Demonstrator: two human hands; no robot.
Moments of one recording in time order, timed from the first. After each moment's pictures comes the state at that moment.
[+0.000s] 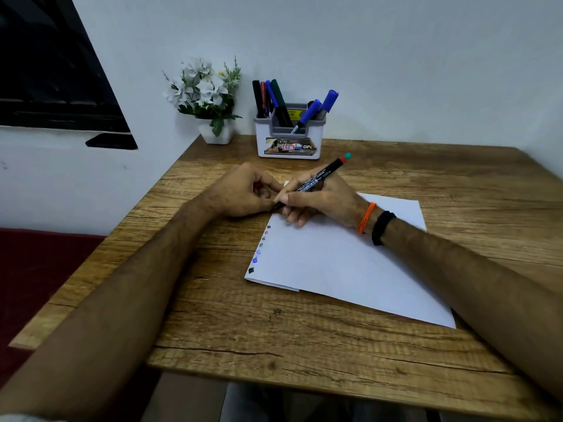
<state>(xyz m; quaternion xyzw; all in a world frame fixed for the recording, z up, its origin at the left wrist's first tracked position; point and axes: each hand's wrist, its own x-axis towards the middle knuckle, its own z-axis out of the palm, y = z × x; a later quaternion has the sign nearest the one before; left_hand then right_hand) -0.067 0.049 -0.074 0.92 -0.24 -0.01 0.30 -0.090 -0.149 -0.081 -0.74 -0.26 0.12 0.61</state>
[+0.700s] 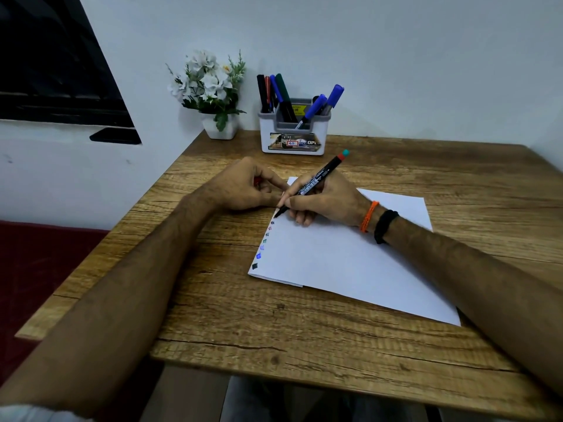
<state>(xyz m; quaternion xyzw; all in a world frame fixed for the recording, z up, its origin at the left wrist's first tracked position) -0.070 0.052 -0.069 0.92 -0.22 -0.03 0.31 -0.092 -0.147 -0.083 -0.79 -0.26 0.10 0.55</state>
